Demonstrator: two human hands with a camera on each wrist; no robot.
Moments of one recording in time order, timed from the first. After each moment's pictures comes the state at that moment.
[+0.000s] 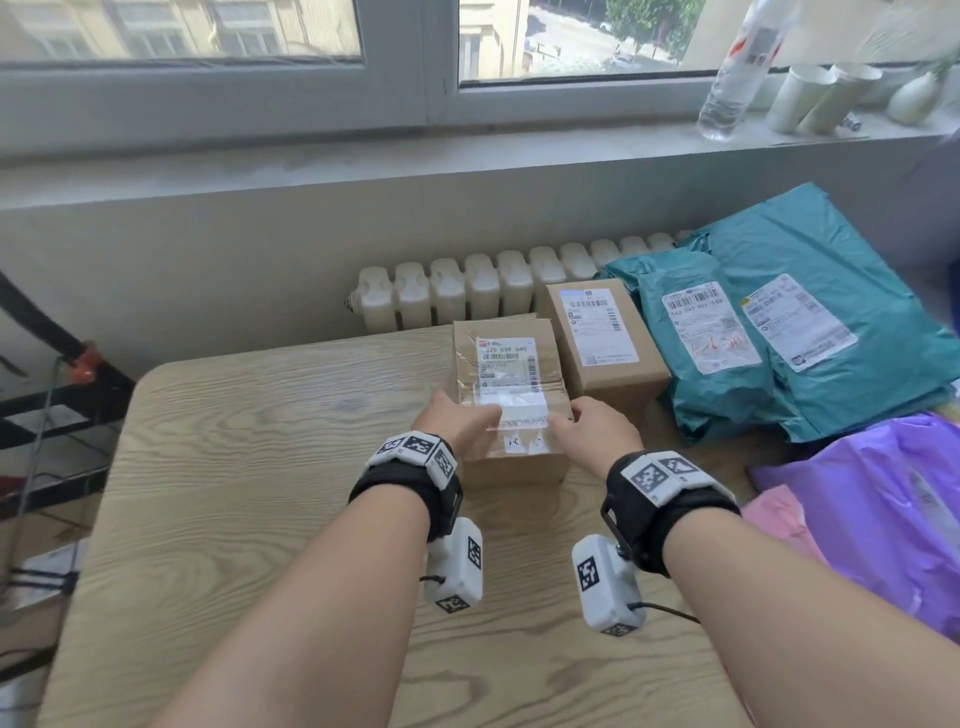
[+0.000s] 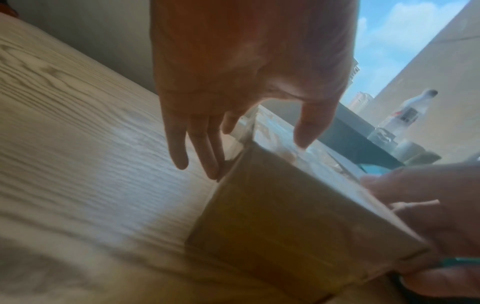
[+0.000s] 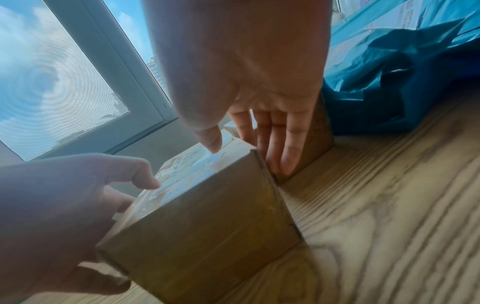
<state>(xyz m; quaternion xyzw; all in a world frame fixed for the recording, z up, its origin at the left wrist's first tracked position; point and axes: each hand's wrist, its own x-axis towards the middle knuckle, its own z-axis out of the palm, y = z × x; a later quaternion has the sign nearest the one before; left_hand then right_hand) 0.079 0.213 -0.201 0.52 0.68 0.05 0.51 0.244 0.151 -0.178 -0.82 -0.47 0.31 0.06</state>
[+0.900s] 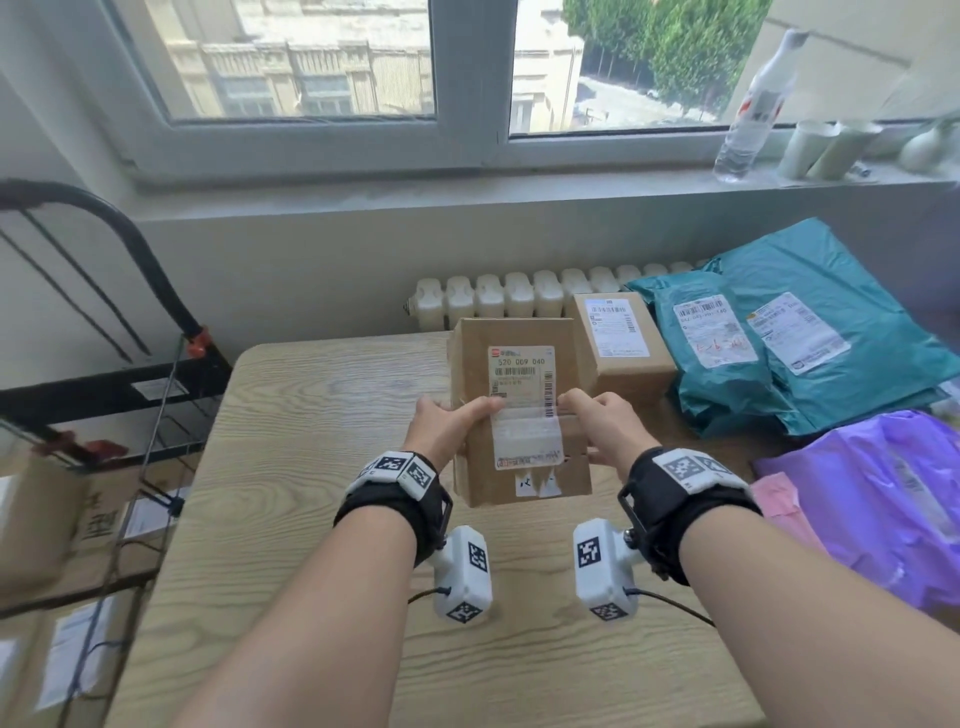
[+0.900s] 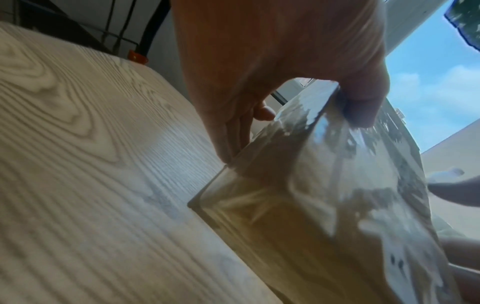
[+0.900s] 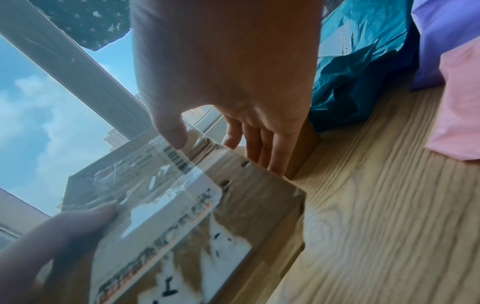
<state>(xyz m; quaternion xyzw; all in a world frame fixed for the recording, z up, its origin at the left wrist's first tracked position) 0.022 0.123 -0.164 0.44 0.64 0.28 0.56 0.215 0.085 -0.134 -0.75 -0.35 0.48 0.30</state>
